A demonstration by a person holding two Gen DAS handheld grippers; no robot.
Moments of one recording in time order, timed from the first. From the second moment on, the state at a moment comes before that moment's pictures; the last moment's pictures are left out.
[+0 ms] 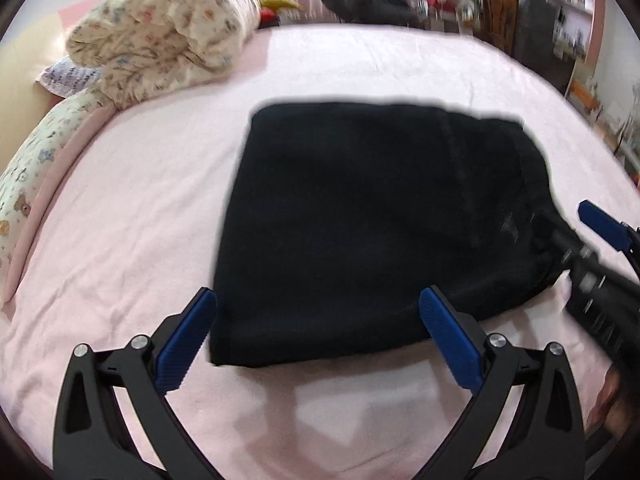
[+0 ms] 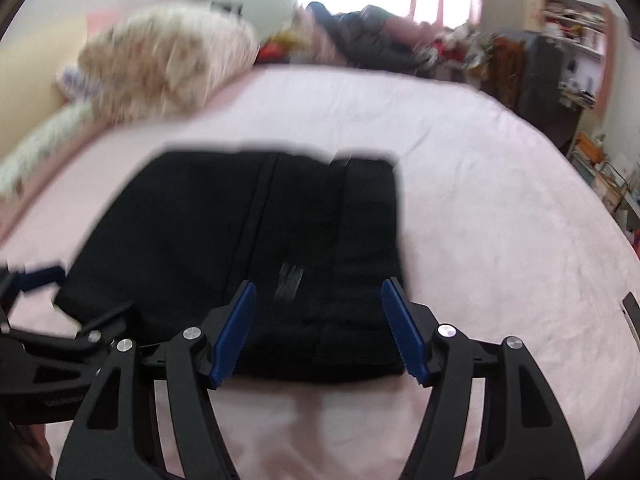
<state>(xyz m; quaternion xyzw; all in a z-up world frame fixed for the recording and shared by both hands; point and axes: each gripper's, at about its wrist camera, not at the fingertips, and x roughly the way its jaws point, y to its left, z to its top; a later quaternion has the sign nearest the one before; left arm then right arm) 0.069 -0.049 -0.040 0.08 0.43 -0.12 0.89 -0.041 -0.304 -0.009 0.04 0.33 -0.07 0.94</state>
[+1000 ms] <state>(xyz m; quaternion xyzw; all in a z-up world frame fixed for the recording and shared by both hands) 0.235 -0.087 -0.036 -0.02 0.54 -0.19 0.82 0.113 -0.327 -0.032 0.06 0.45 0.06 0.89</state>
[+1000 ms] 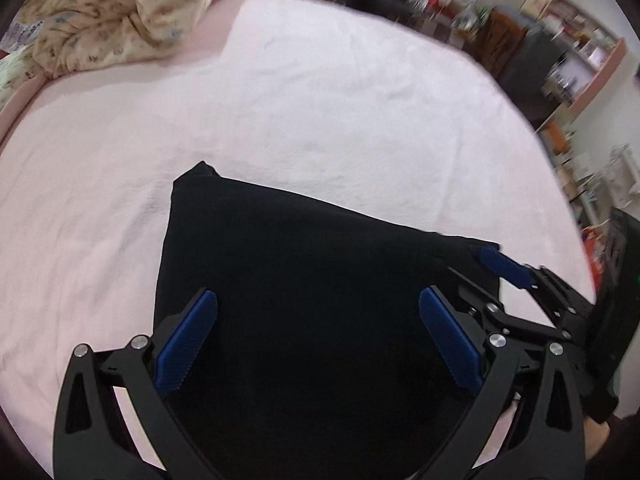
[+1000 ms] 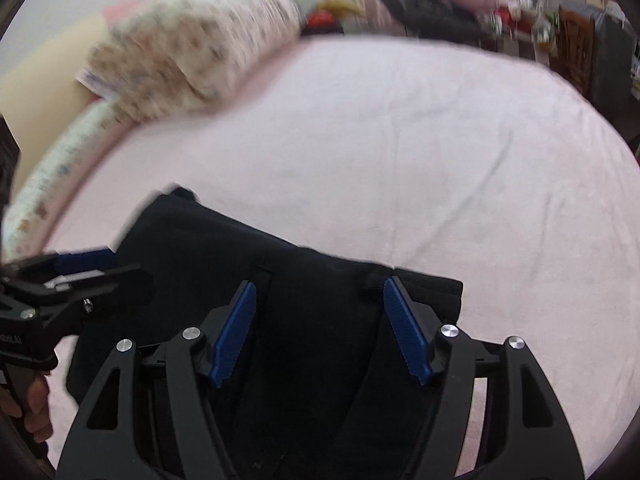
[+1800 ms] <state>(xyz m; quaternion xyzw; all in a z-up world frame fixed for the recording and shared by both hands) 0.291 -0.109 -0.080 0.03 0.59 -0.16 0.79 0.122 -0.329 -0.048 0.02 0.49 0.07 0.87</state>
